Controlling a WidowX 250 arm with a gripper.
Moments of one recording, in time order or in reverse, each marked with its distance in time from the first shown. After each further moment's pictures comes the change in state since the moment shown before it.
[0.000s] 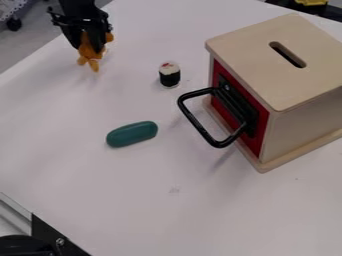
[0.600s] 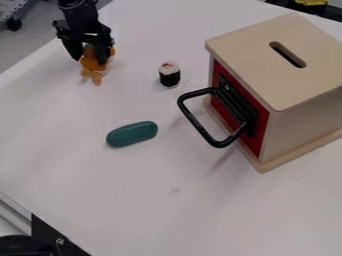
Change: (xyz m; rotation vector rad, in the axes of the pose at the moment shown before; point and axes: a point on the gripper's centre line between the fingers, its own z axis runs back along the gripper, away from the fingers) arm -0.006 0.004 -0.025 0.020 0.063 -0.005
